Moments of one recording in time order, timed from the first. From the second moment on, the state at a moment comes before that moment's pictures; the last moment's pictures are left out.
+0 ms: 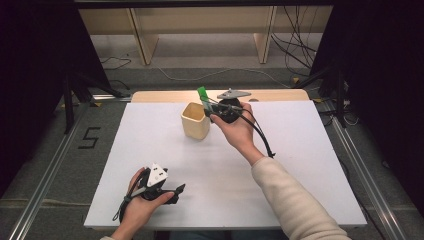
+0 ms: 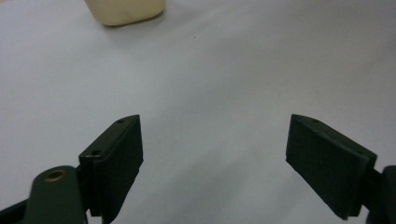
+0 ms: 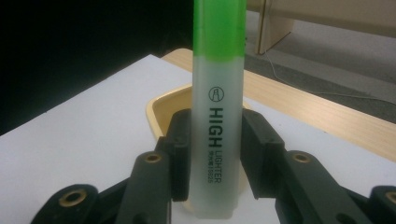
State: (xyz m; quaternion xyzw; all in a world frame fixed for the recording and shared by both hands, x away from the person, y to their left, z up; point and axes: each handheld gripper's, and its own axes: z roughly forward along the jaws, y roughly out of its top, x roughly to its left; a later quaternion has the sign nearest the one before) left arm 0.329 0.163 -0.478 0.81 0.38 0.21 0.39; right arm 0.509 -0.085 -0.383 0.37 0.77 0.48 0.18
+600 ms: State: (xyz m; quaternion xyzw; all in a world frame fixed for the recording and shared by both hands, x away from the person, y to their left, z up) left arm 0.329 0.164 -0.478 0.81 0.38 0.21 0.40; right arm 0.516 -0.074 -0.380 0.37 0.77 0.49 0.18
